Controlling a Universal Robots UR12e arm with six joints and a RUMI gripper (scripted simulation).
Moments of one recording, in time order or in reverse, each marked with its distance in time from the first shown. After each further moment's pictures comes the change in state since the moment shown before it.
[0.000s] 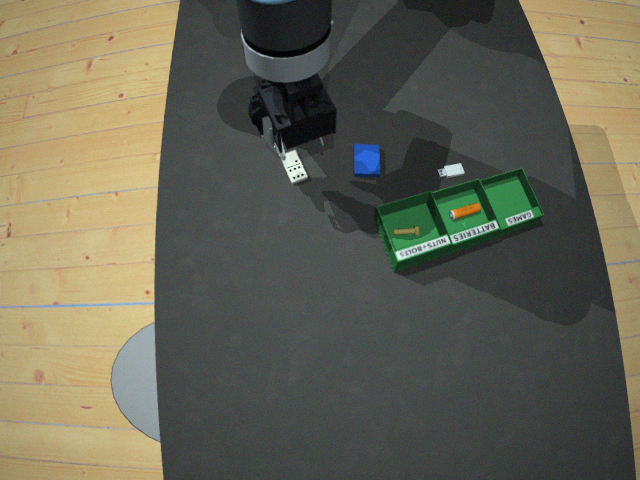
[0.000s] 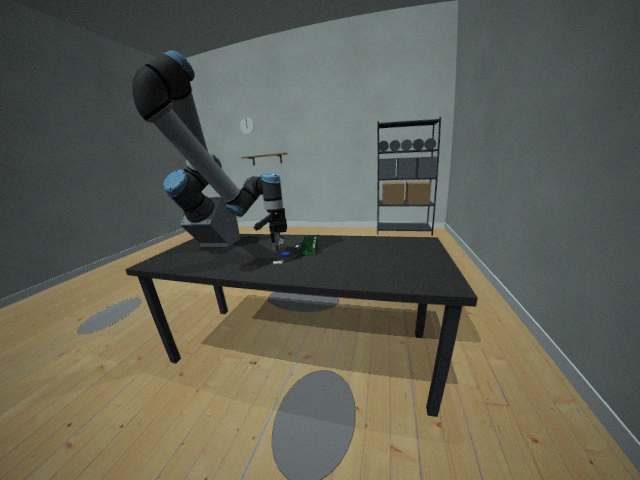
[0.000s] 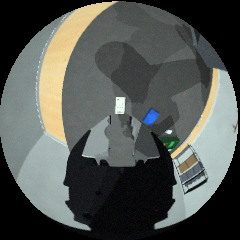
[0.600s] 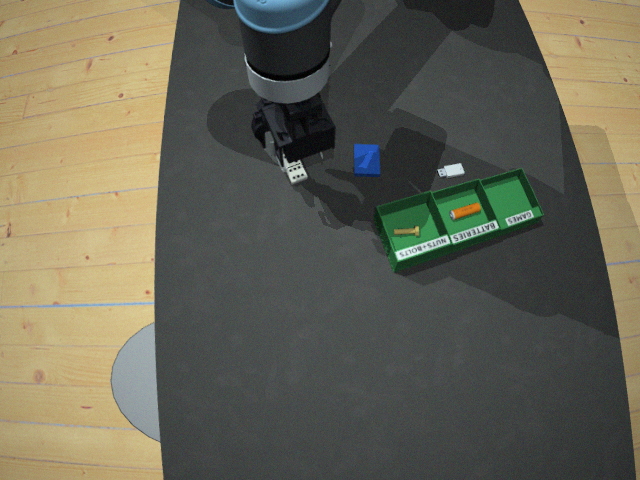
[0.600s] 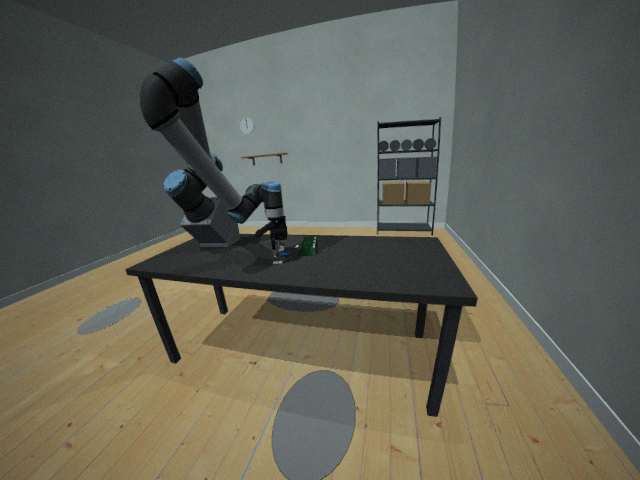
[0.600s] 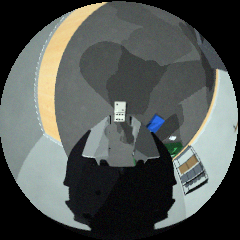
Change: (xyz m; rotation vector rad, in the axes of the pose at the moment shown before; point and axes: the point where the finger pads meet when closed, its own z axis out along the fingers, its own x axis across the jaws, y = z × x) arm 0.001 -0.003 0.039 0.009 0.005 0.001
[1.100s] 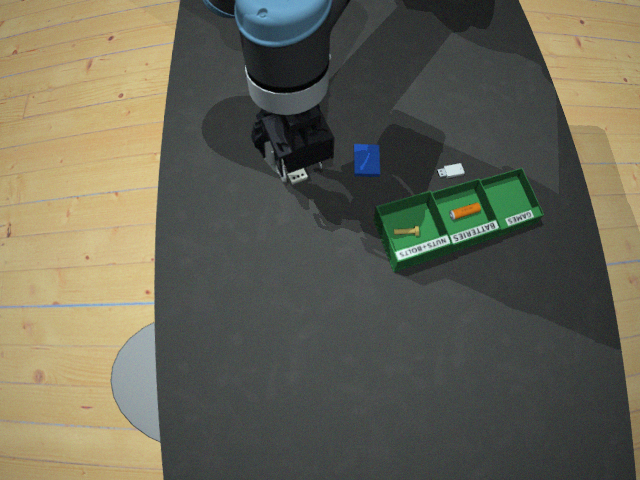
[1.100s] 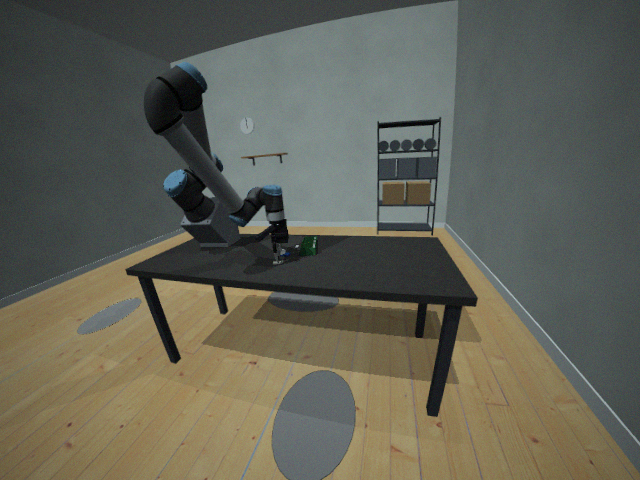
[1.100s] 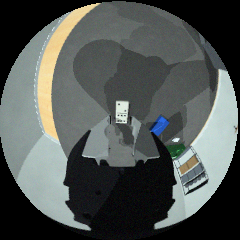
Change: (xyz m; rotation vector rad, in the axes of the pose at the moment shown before) arm -0.004 0.005 0.017 -0.008 -0.006 0.000
